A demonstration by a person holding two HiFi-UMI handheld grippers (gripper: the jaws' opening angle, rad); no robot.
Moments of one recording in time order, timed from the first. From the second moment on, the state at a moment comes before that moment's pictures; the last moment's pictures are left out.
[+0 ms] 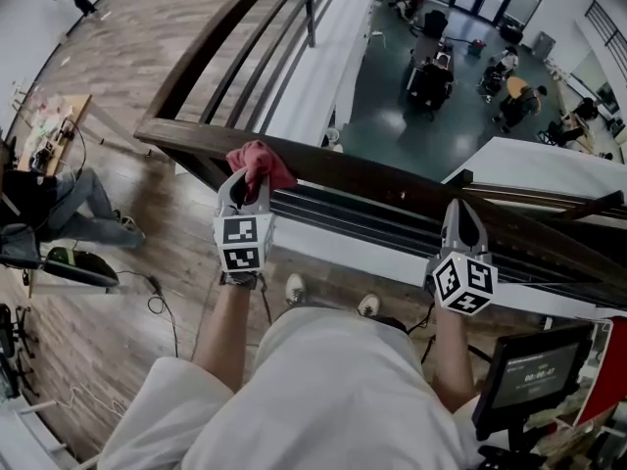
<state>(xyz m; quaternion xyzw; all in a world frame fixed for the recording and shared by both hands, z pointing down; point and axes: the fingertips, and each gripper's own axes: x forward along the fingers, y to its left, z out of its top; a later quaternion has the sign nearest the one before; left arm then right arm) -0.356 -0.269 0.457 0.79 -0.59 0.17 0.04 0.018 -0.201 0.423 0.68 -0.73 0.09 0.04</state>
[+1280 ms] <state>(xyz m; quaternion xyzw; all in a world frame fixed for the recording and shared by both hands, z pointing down) -0.168 -0.191 0.461 0.87 -0.45 0.17 0.03 -0.043 -0.188 0.426 0.62 -0.78 0.07 0.05</state>
